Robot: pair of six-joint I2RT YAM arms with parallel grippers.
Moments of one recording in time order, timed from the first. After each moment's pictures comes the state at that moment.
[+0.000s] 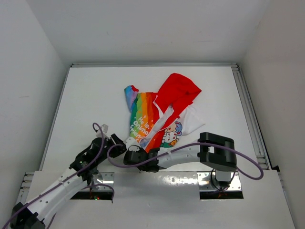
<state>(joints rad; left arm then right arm) -0.59 0.36 0.05 -0.28 -0.02 -0.99 1.42 1.84 1.04 -0.26 0.44 0.51</state>
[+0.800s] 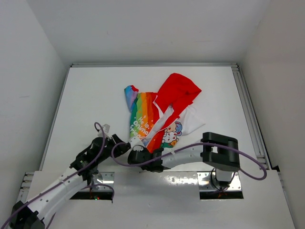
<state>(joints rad) -0.59 0.38 0.05 -0.25 0.04 -0.99 1.41 1.83 0.97 -0.19 0.43 0.58</state>
